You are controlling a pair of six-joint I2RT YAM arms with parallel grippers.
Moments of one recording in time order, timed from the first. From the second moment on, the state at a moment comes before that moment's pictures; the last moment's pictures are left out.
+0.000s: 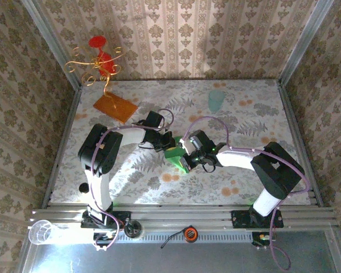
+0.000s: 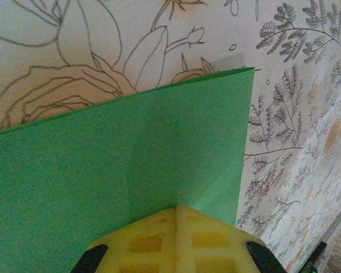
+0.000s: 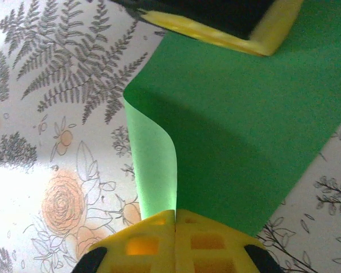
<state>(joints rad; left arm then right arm) -0.56 1.96 1.12 -0.24 0.58 -0.69 0.67 1.65 0.80 -0.09 -0.30 0.16</state>
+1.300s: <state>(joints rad) -0.55 1.93 1.17 -0.34 0.54 -0.65 0.67 1.68 0.80 -0.12 -0.24 0.24</state>
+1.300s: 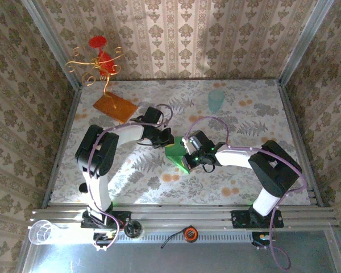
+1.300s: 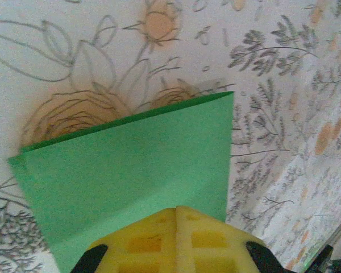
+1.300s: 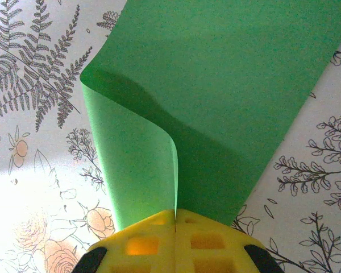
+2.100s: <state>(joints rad) -0.57 2.00 1.21 -0.38 0.56 -0.58 0.67 1.68 0.81 -0.13 -0.20 0.26</state>
